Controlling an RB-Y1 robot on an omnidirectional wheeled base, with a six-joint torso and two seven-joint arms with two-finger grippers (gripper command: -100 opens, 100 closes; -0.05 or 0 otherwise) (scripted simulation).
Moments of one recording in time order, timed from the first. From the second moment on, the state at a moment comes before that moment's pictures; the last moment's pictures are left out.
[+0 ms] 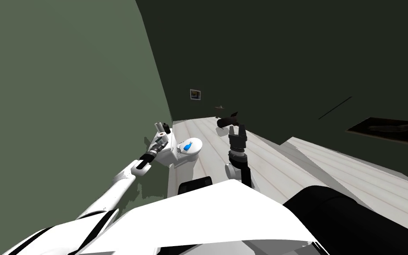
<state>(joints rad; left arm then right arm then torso) -0.27 0.50 0.01 -0.87 -0.46 -0.43 -0.56 0.52 0.03 0.02 -2.38 0.09 -0.64 0.10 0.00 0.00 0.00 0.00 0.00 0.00</state>
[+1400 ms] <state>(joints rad) -0.36 0.51 0.01 -0.72 -0.46 -0.47 -0.57 0.52 0.03 0.02 -2.38 0.09 -0.64 0.10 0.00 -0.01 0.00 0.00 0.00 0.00</state>
